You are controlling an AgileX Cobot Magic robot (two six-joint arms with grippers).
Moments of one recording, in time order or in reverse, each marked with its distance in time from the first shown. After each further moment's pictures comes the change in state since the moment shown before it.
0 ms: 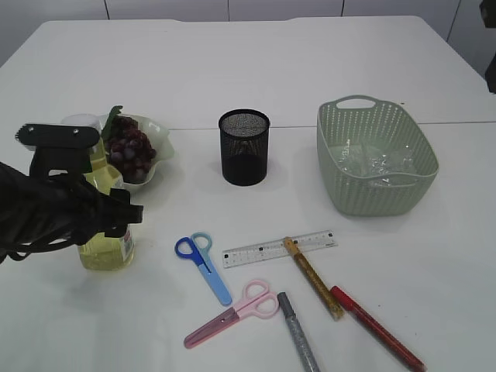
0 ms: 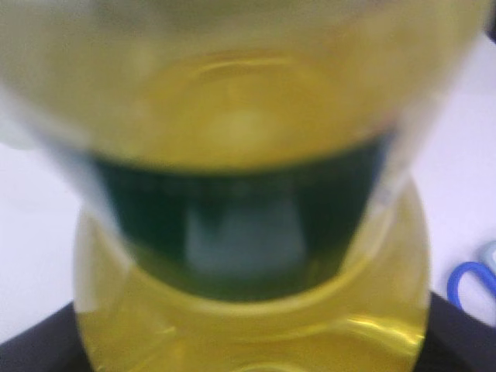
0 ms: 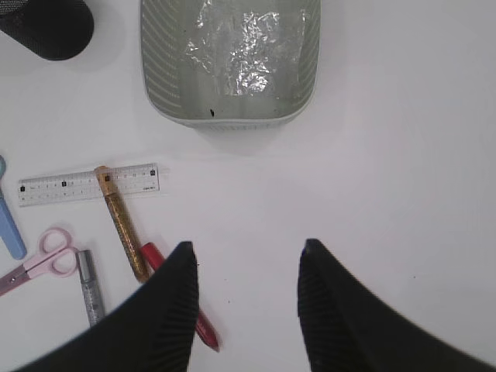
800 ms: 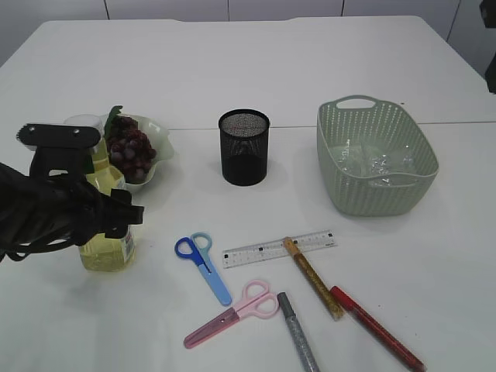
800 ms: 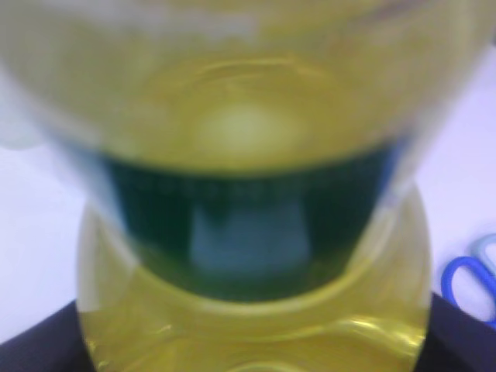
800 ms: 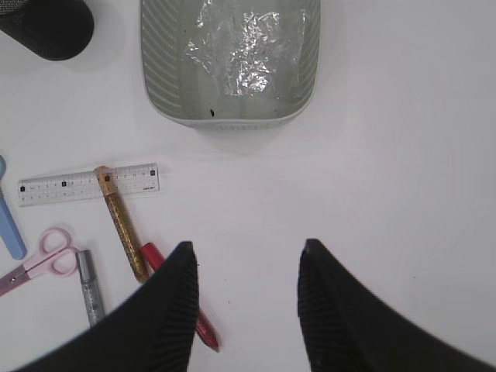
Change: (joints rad) left arm 0.000 -0.010 0.004 -0.004 -0.016 0.012; right arm 0.000 0.000 0.000 0.000 0.000 0.000
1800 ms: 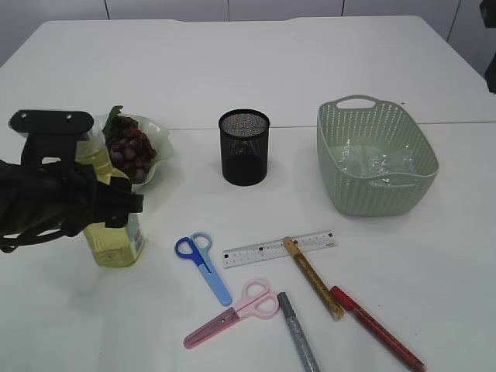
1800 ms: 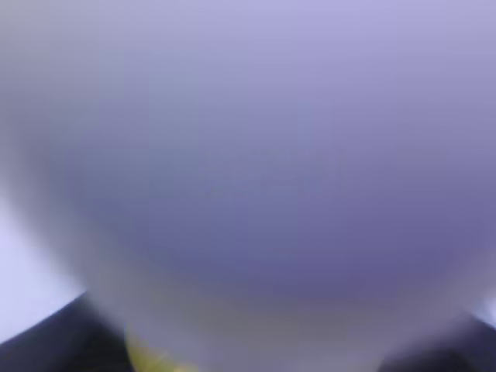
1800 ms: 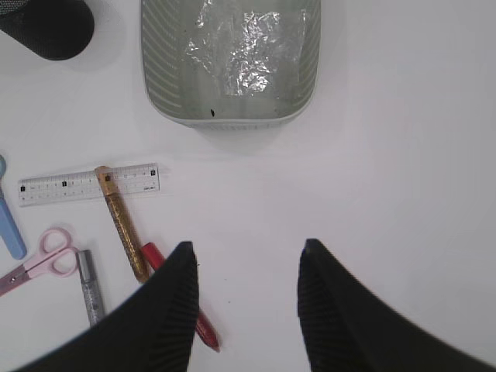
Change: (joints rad) left arm 0.000 -0.069 0.002 -0.007 -0.040 0.015; right arm 0.000 0.000 0.000 0.000 0.000 0.000
